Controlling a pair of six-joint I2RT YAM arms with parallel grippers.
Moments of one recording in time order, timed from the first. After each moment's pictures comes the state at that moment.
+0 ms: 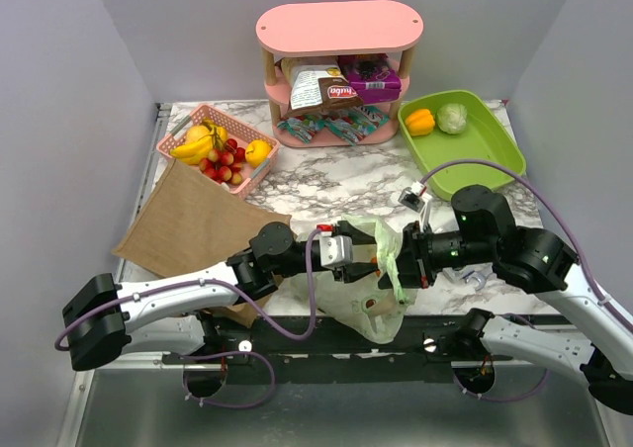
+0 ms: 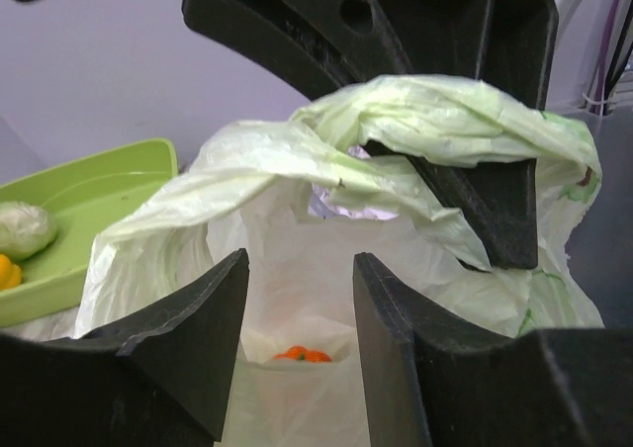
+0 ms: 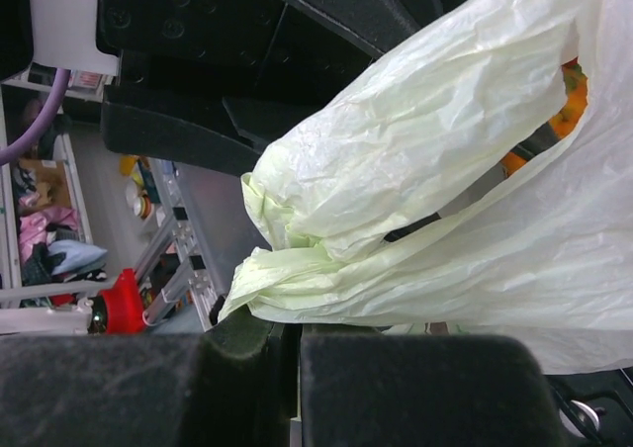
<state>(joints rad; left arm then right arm) -1.12 1.12 0.66 0.60 0.42 0.13 0.86 0.84 1.16 -0.89 -0.55 0.54</state>
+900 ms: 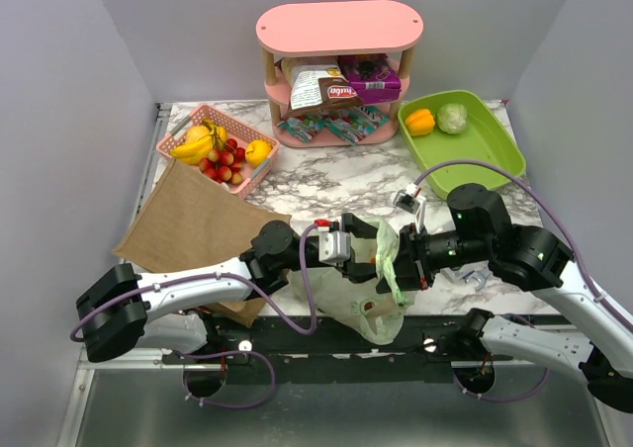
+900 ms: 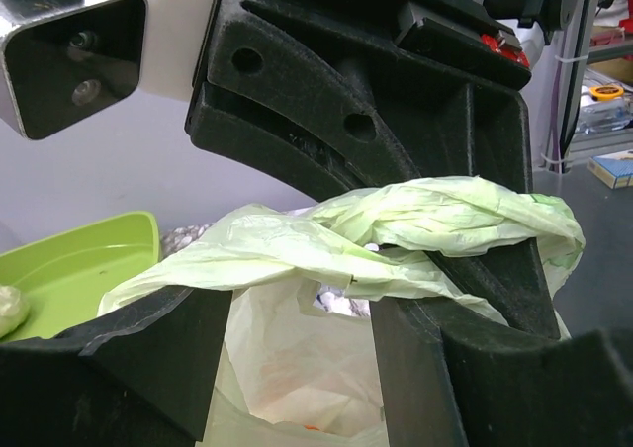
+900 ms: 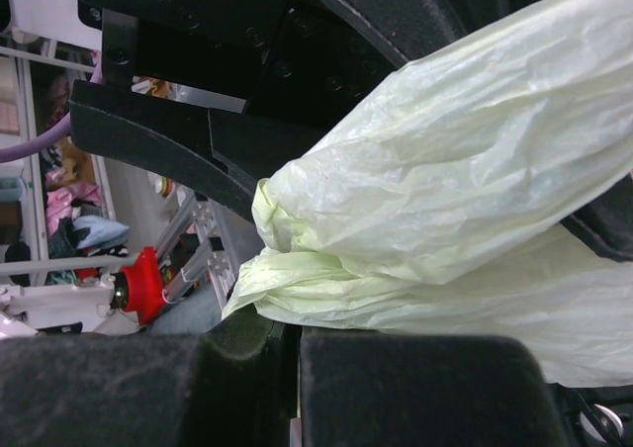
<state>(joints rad) -1.11 1.22 0.68 0.85 0.52 0.04 0.86 0.86 1.16 -0.89 -0.62 0.55</state>
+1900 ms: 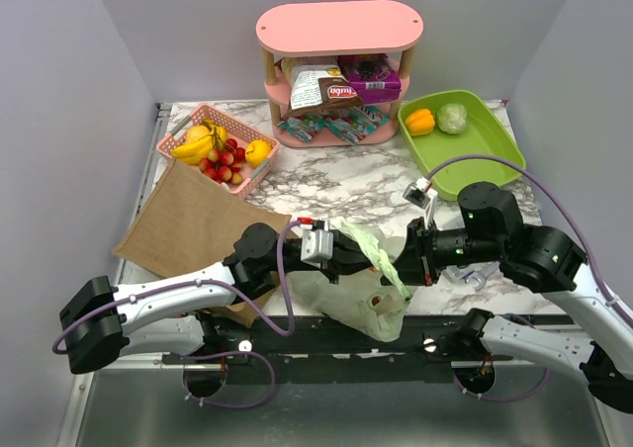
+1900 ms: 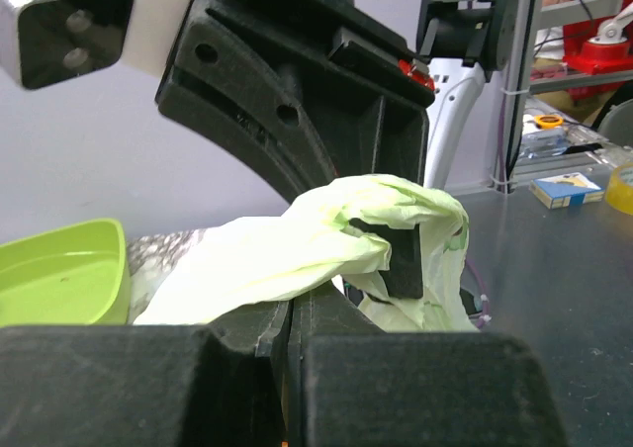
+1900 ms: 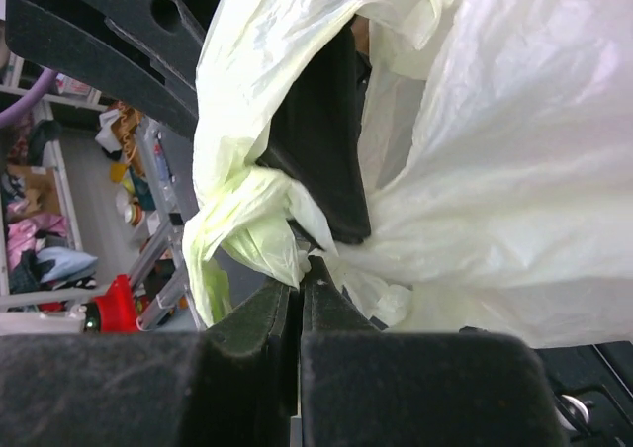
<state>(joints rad) -1.10 1.13 0.66 0.84 0.57 -0.07 0.86 0.85 1.21 -0.92 -0.53 0.54</state>
